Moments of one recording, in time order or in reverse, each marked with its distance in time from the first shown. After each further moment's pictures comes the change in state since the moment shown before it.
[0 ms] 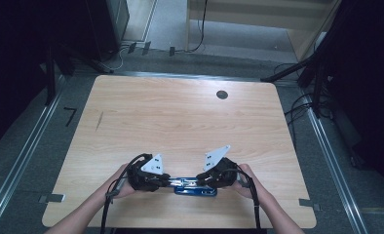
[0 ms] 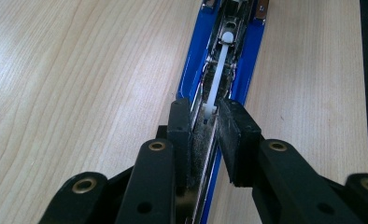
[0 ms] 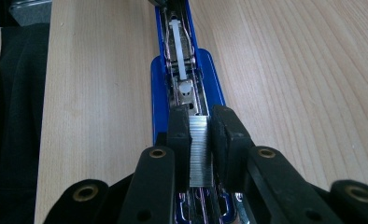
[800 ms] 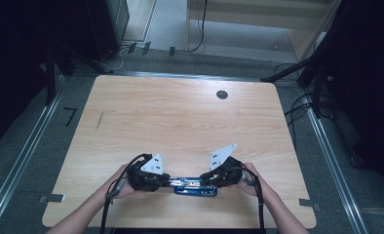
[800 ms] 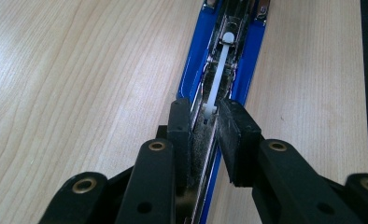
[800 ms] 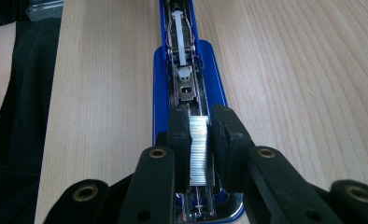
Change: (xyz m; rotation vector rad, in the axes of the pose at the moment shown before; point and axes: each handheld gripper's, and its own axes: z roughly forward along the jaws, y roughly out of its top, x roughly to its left) left arm 0.000 0.000 0.000 -0.003 0.001 -0.005; right arm -0.008 -0.012 -0.008 -0.021 0.041 -0.007
